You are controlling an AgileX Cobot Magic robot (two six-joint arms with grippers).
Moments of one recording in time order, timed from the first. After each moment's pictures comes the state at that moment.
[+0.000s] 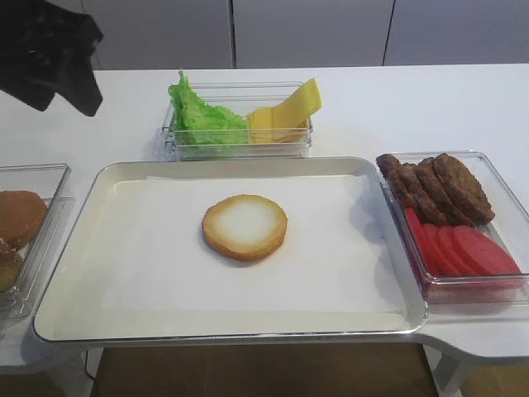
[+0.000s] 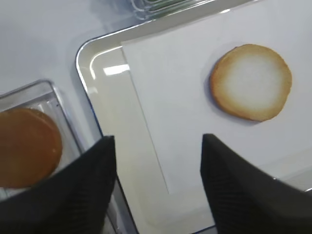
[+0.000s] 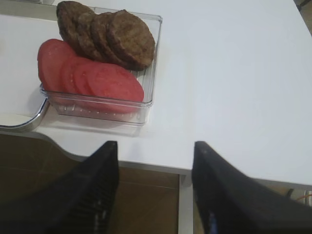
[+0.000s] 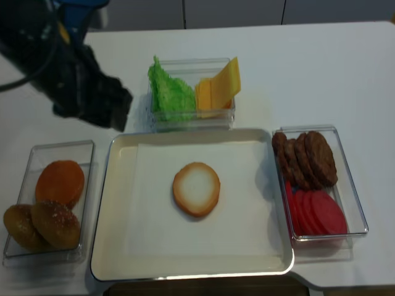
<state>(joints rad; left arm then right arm) -0.33 1.42 -1.44 -0.02 1.24 -0.11 0.16 -0.02 -0.48 -0.01 1.12 -0.03</state>
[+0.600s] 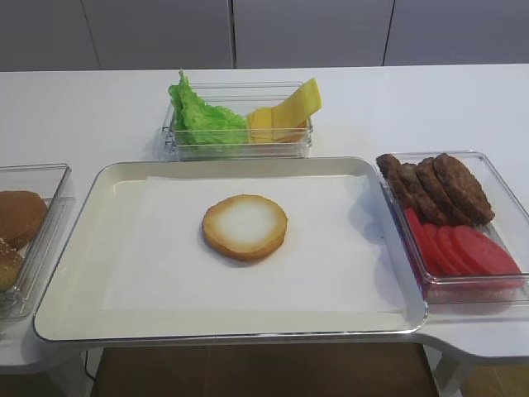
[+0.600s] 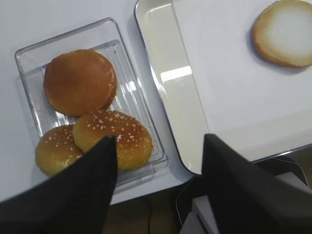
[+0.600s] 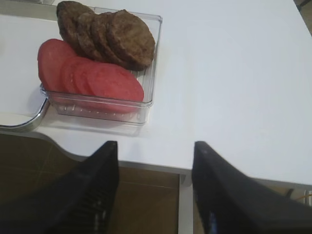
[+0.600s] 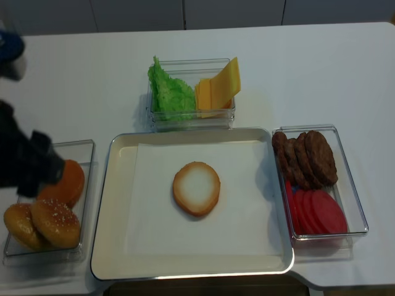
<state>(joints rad) -0.29 0.99 -1.13 0.09 1.25 -0.12 0.16 -0.02 -0.48 -0.01 1.12 -0.03</state>
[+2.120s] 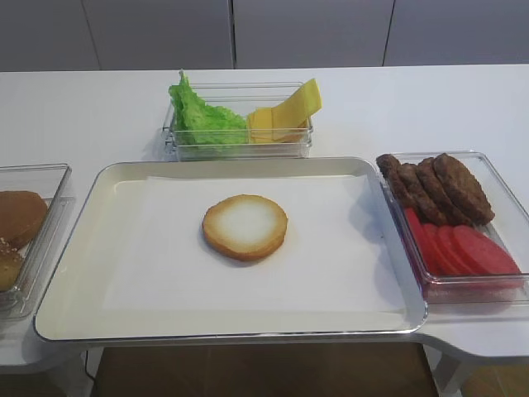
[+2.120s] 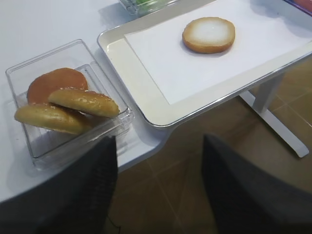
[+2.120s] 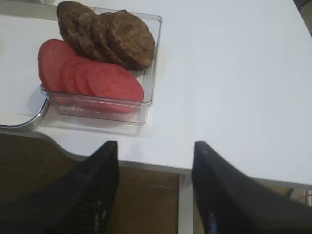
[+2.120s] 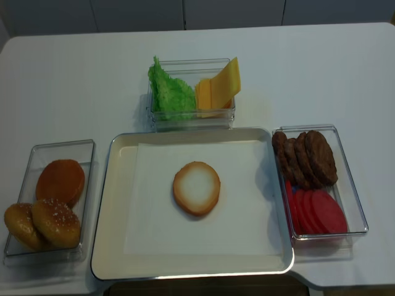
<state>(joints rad) -0.29 0.02 -0.68 -0.05 1.28 0.08 0.16 -0.02 -0.48 -0.01 1.12 -0.03</state>
